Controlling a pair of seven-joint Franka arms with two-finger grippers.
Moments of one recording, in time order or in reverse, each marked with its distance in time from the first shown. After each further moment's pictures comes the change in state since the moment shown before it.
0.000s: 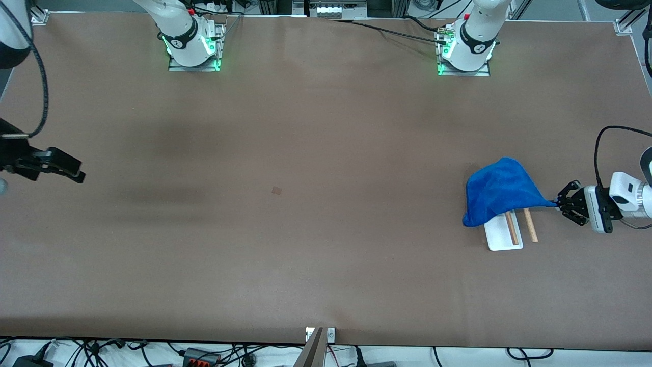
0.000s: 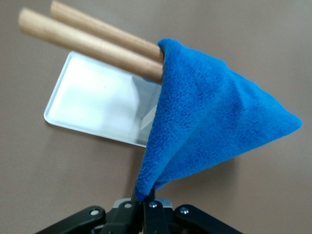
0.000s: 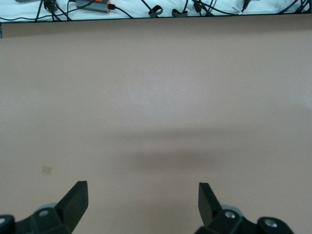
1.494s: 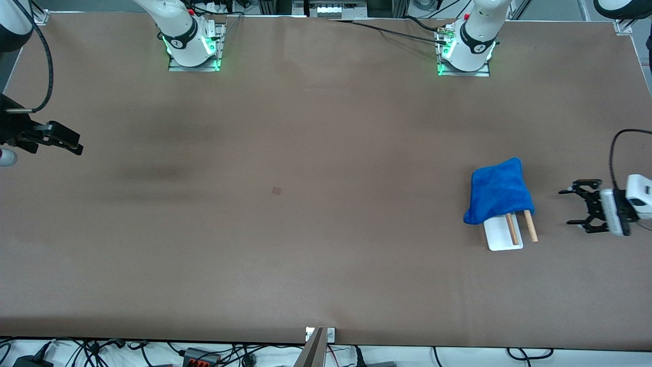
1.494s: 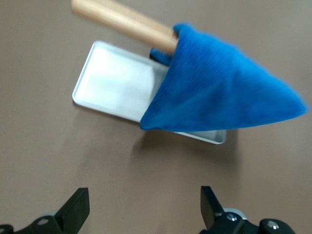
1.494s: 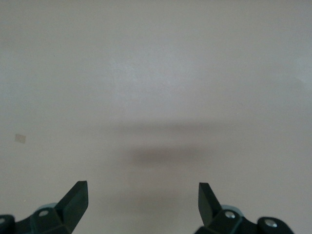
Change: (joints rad) left arm 0.014 0.051 0.010 0.184 -0.005 -0.132 0.031; right arm 0.037 -0.190 -0.067 -0.326 -0.030 0.078 -0.057
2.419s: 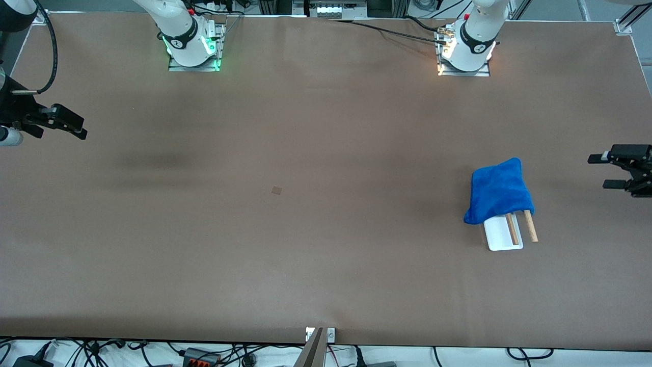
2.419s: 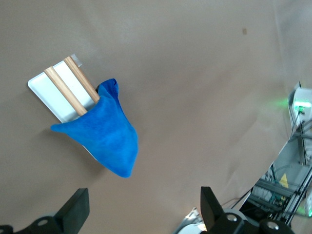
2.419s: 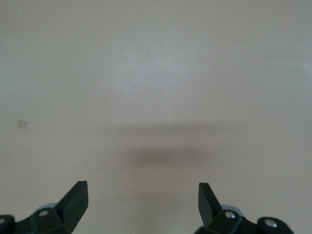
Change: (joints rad) left arm -0.133 -0.161 -0.086 0.332 -0.047 -0.536 -1.045; right arm 0.001 -0.087 -0.004 -0.073 0.000 -0.039 -0.001
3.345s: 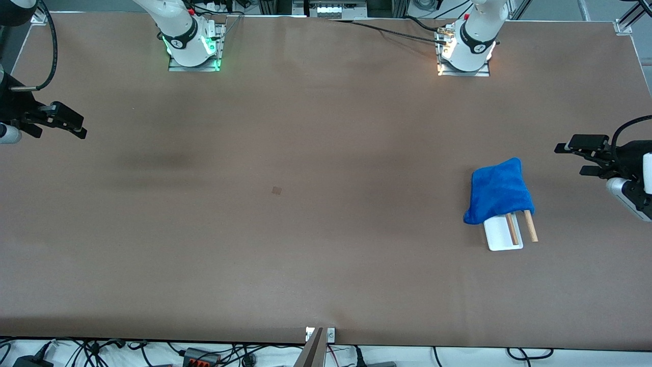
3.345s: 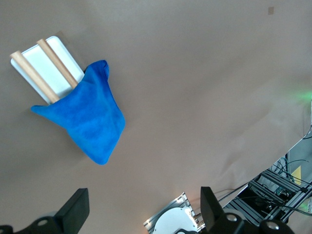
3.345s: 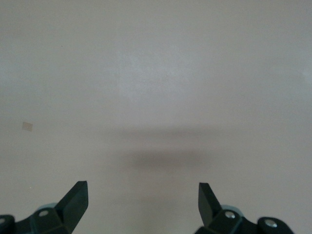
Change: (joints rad) left arm -0.149 -0.057 0.007 -0.006 0.101 -0.059 -0.164; right arm 0.013 0.000 -0.001 0.021 0.000 0.000 0.000
